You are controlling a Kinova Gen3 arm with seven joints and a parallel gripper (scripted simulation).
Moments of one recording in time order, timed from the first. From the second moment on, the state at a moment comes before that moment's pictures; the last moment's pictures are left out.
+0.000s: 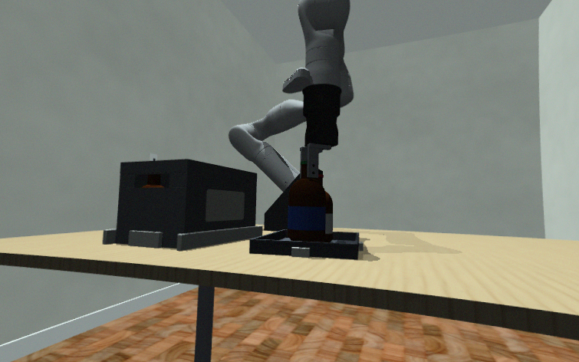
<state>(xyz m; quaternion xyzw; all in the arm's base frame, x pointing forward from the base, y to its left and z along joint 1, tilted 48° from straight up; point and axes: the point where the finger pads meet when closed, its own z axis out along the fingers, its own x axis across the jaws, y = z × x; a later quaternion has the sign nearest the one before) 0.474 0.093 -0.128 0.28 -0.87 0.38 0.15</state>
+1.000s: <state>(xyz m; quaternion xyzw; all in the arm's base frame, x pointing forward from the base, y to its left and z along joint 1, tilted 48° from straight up) 0.473 0.089 -0.132 0.28 -0.87 0.38 0.15</state>
